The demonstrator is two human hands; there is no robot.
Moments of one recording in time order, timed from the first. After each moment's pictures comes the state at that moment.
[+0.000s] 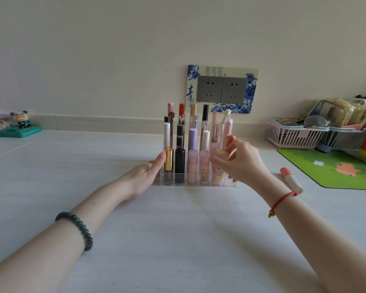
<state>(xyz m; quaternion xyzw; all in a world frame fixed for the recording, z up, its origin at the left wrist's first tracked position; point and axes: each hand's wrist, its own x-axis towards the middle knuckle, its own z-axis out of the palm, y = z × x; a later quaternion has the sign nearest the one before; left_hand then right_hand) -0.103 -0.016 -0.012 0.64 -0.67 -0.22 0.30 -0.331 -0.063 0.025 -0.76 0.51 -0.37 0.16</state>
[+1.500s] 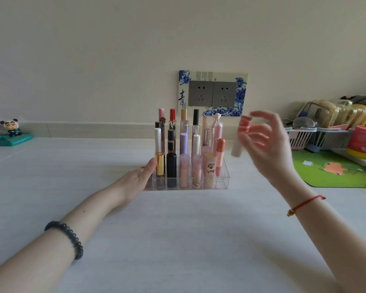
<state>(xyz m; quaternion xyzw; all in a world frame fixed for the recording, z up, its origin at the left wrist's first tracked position) -0.110 -0.004 -0.005 0.66 -0.65 -0.23 0.29 -0.377 -0.054 0.046 -0.71 0.31 -0.61 0.17</state>
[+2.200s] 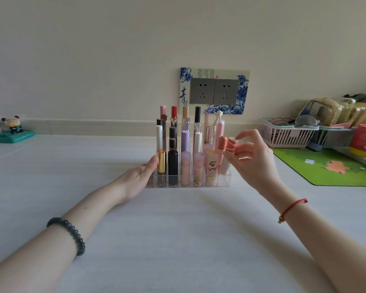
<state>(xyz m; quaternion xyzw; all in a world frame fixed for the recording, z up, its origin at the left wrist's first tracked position) -0.112 -0.003 -0.003 0.66 -0.66 -0.22 0.29 -0.363 -0.066 0.014 -0.71 0.40 -0.55 0.17</state>
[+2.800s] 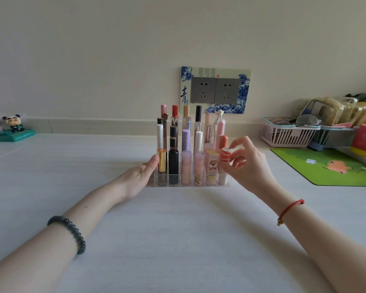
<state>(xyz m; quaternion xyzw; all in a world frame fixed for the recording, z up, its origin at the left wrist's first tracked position) -0.106 -0.012 -0.011 0.64 -0.67 -0.23 0.31 -0.361 -0.066 0.007 -0.76 0.43 -0.45 0.15</state>
